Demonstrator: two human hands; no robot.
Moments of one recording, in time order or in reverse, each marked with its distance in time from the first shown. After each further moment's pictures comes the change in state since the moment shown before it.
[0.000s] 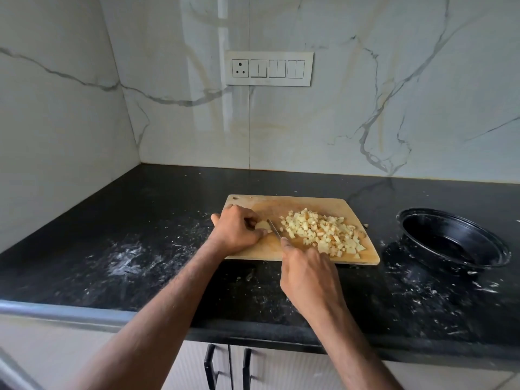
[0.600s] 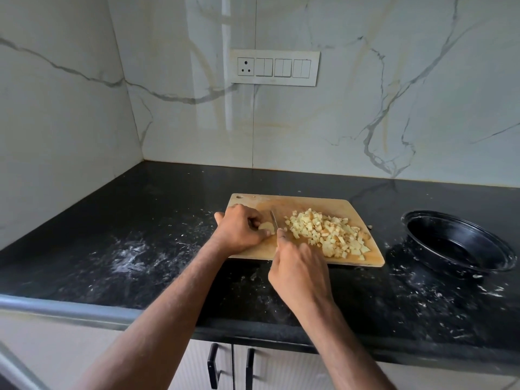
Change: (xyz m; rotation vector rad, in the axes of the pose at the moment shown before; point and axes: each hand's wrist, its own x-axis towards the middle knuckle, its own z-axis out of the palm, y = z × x) left_hand 0.000 -0.006 0.002 -0.010 -0.005 0.017; right_hand 0.012 -0.022 0.011 0.018 0.010 0.045
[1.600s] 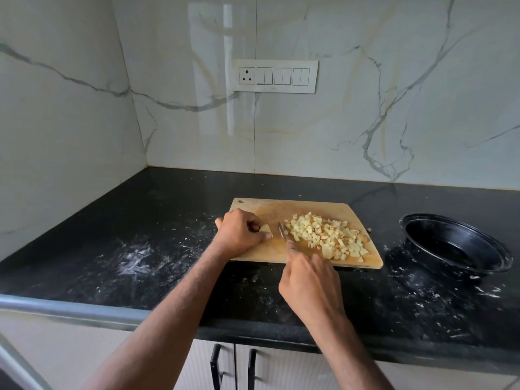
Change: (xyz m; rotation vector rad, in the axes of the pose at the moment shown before) left_hand -0.005 0.006 -0.008 -0.035 0.000 -0.069; right_hand -0.019 0.014 -0.008 0.045 -0.036 0.038
